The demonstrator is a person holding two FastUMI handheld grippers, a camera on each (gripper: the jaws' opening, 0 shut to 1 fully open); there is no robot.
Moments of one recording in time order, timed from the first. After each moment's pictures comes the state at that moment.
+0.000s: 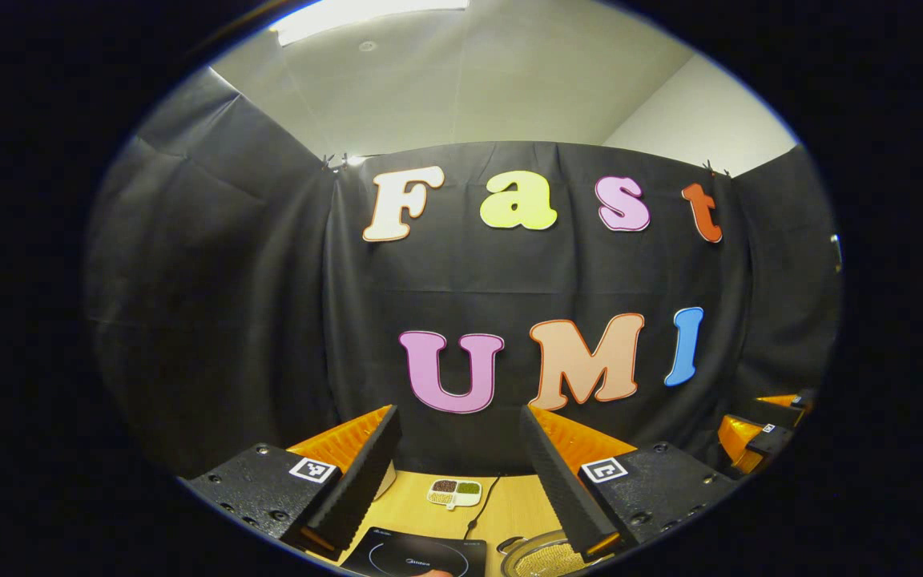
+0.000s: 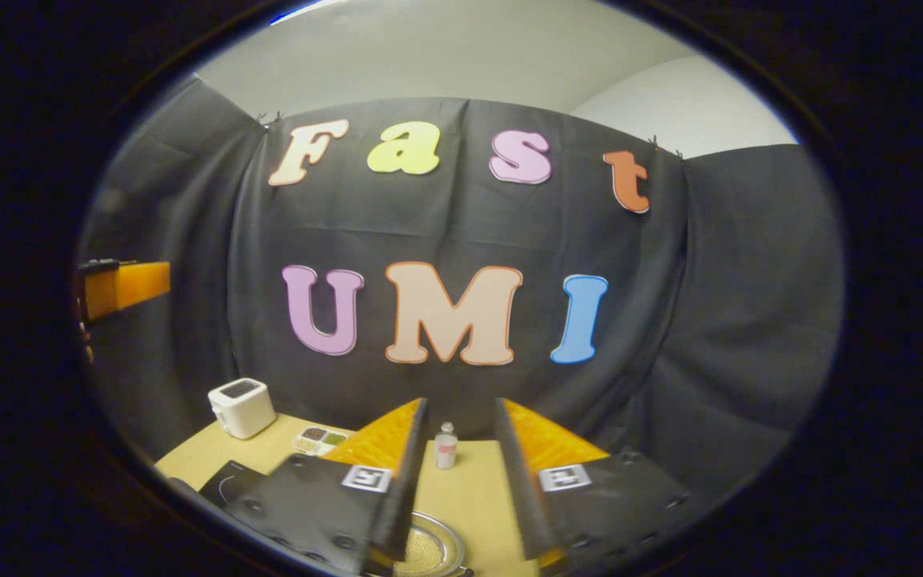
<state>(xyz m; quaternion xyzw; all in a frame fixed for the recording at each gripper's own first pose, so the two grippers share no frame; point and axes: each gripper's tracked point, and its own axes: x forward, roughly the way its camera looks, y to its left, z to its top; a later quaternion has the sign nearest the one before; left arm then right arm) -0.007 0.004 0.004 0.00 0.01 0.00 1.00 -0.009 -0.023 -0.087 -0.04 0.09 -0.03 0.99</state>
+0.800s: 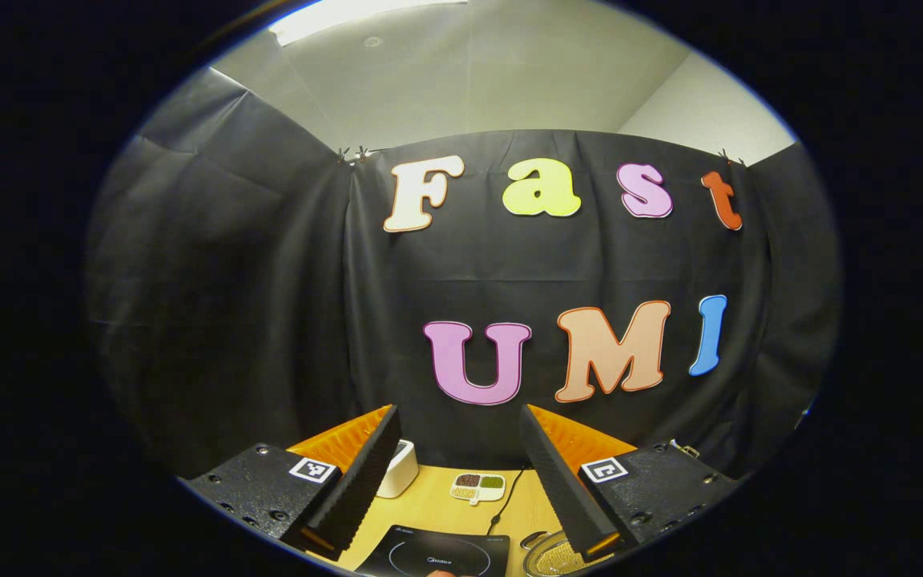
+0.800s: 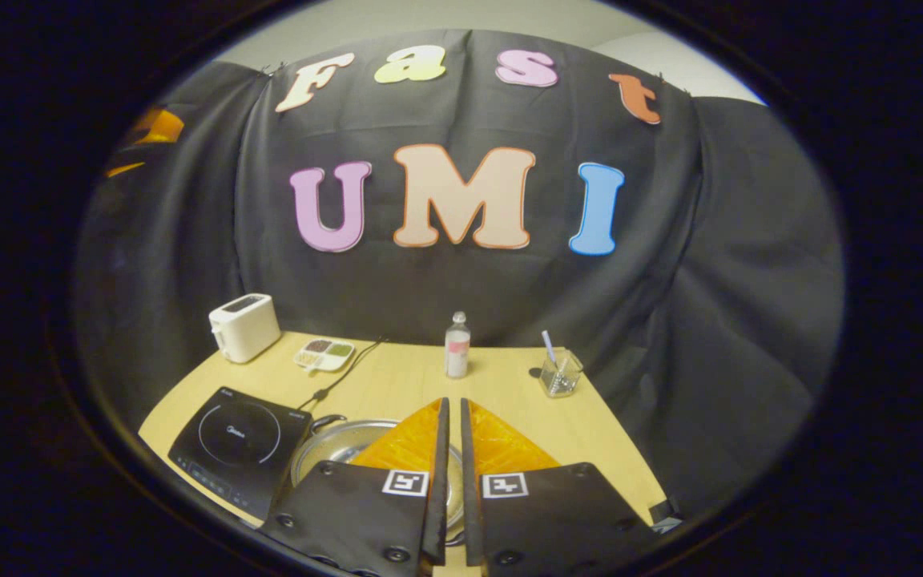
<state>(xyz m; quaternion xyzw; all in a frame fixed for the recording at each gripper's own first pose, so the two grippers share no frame) 0.000 0.039 -0.009 0.01 0.02 0.04 1.00 -0.053 -0.029 -0.287 -0.03 0.24 0.00 0.97</state>
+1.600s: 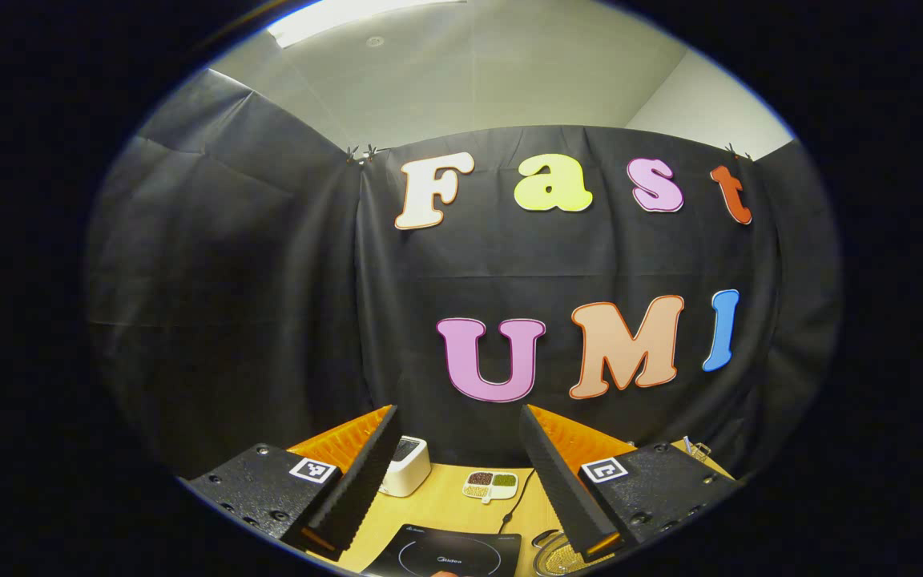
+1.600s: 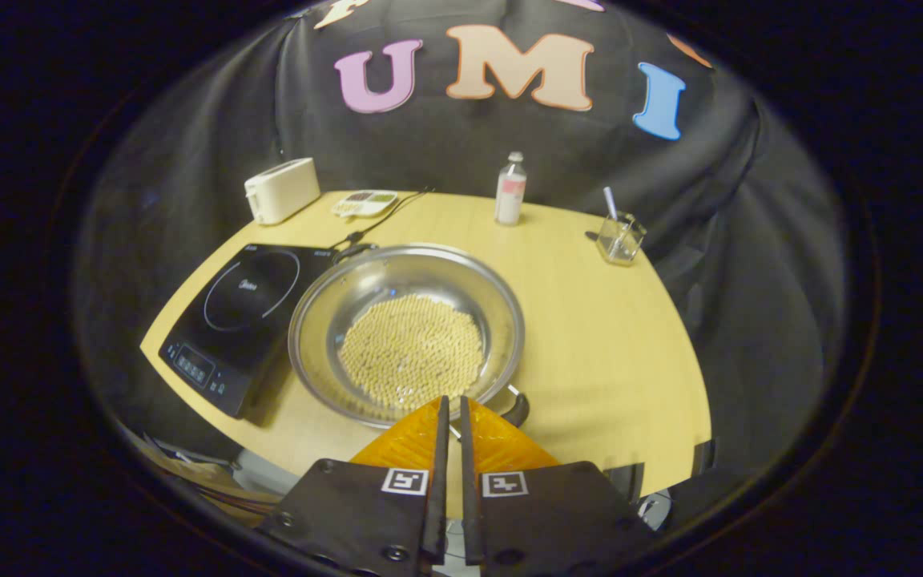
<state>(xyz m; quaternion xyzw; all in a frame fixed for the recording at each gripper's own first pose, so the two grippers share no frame) 0.001 0.053 -0.013 0.02 0.03 0.06 1.00 -0.166 -0.016 -0.464 -0.07 0.45 0.09 0.88</state>
